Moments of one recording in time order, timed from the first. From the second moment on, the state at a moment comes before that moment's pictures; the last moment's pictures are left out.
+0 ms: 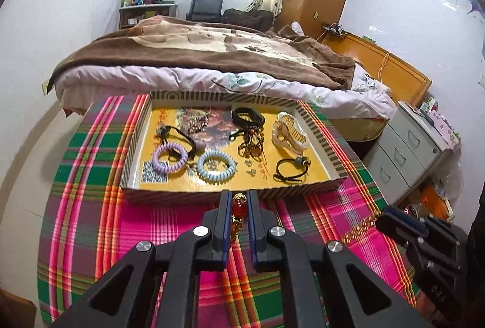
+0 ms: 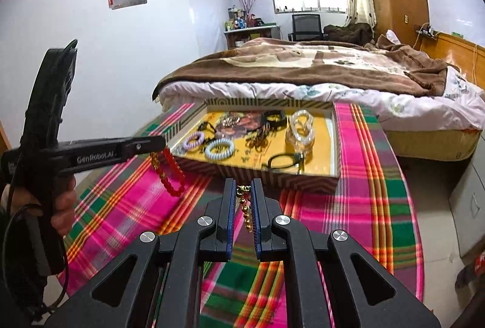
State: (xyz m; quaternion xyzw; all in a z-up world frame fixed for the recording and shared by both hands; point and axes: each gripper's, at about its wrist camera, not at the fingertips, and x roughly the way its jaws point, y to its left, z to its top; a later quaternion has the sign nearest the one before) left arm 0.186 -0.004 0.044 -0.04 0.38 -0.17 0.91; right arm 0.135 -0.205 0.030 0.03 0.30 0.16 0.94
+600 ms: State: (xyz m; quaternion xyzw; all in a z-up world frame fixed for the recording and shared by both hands) left arm 0.231 -0.003 0.076 -0.03 0.34 -0.17 0.92; right arm 0.203 -0.205 0.046 0.03 0.29 0.15 0.94
